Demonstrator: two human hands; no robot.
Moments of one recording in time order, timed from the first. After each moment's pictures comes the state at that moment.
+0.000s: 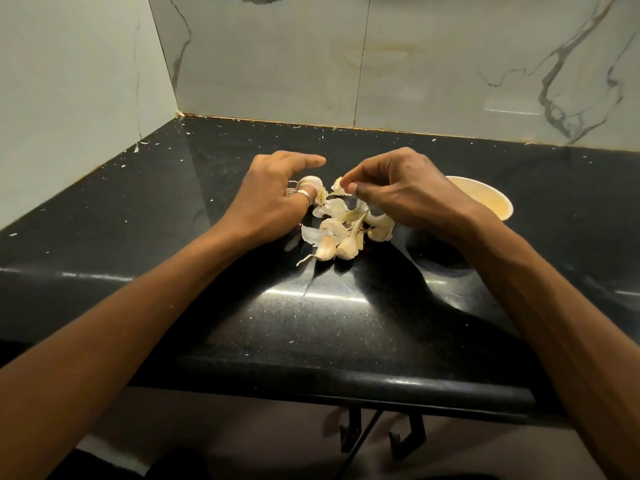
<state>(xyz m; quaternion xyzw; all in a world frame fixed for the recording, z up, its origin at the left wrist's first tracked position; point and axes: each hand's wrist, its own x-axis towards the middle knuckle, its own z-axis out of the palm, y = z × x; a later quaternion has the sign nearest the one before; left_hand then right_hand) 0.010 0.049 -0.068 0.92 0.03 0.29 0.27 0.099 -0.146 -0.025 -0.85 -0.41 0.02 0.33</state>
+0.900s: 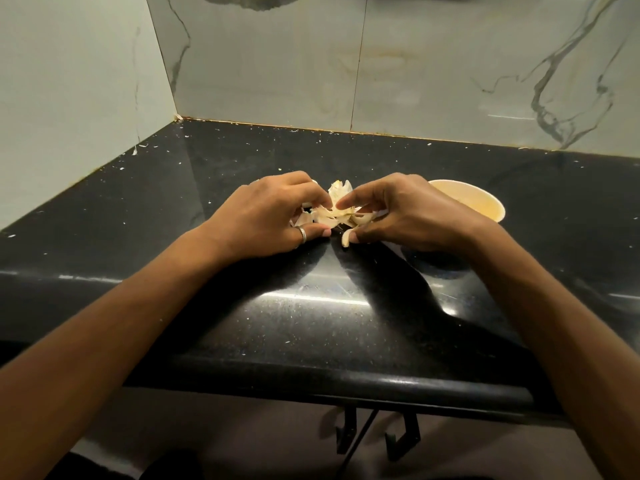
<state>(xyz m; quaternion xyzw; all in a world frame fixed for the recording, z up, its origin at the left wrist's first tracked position) -0.008 0.053 -0.065 0.95 -0.13 0.24 0.14 0.080 -0.165 -0.019 -0.86 -0.44 0.09 0.24</state>
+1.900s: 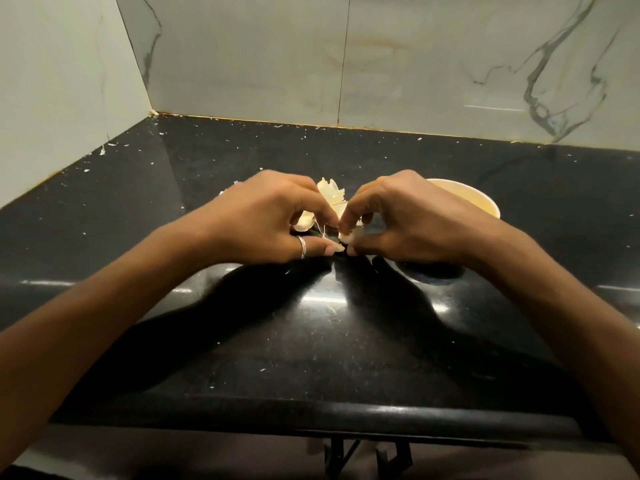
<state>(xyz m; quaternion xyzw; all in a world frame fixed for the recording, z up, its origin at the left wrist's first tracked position) 0.003 0.035 -0.043 0.95 -0.20 0.16 0.18 0.094 -0.176 -0.022 -0.83 -0.54 -0.01 0.14</state>
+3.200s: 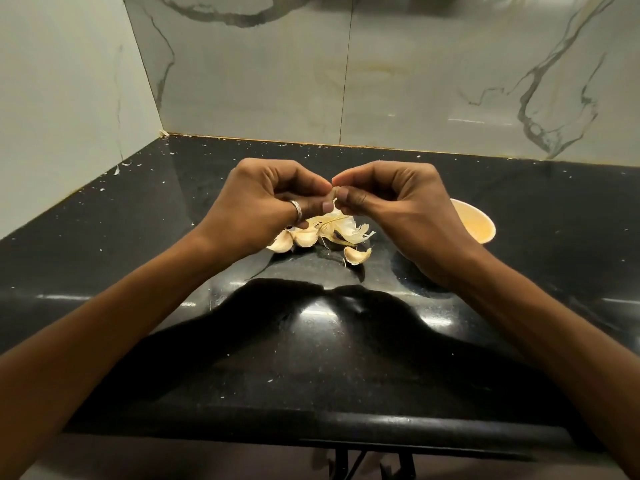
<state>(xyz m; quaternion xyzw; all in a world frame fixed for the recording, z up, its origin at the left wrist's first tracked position) 0.000 0.026 -0.033 0.82 -0.07 0.25 0.51 0.081 -0.163 -0.028 -0.69 -0.41 0.01 0.59</state>
